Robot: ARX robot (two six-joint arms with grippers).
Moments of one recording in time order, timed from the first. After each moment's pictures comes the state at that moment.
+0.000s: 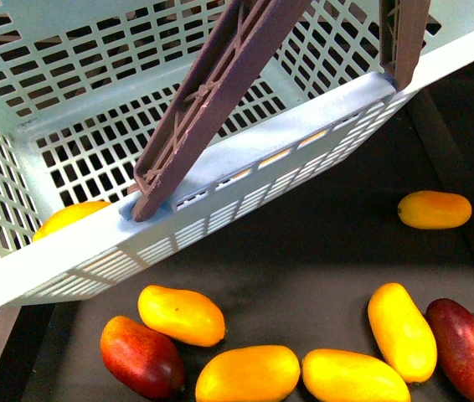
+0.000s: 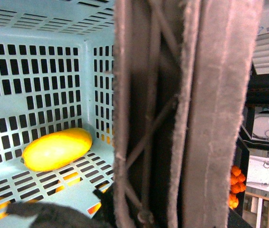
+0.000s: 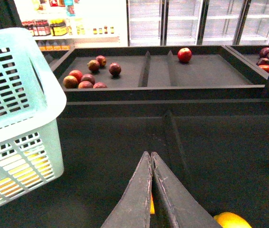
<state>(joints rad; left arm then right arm) -0.47 1.54 1.32 -0.35 0.12 -1.07 0.00 0.23 0.02 0.23 0.00 0.01</state>
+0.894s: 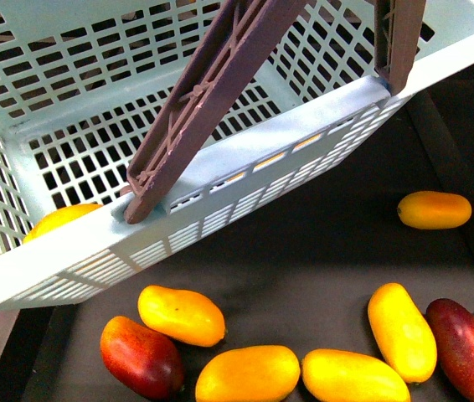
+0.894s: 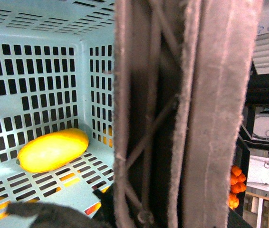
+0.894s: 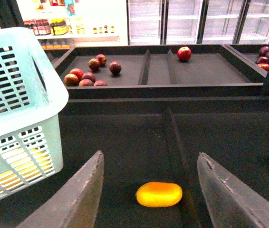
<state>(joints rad) -0.47 1.54 1.32 -0.35 0.12 -1.07 0.00 0.01 0.02 0.00 0.00 0.00</state>
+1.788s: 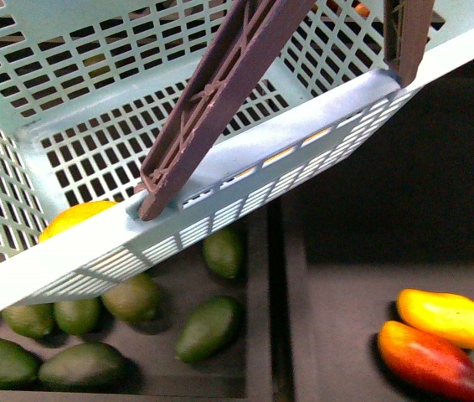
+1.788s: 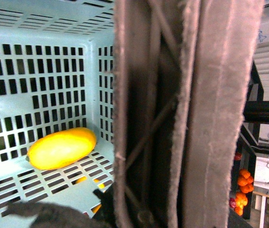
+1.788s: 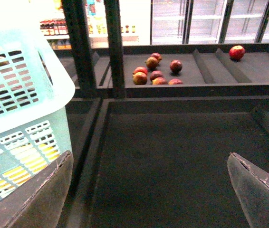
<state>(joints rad) -0.47 1.54 1.32 -0.35 0.13 -1.07 0.00 0.00 0.02 0.00 0.00 0.00</state>
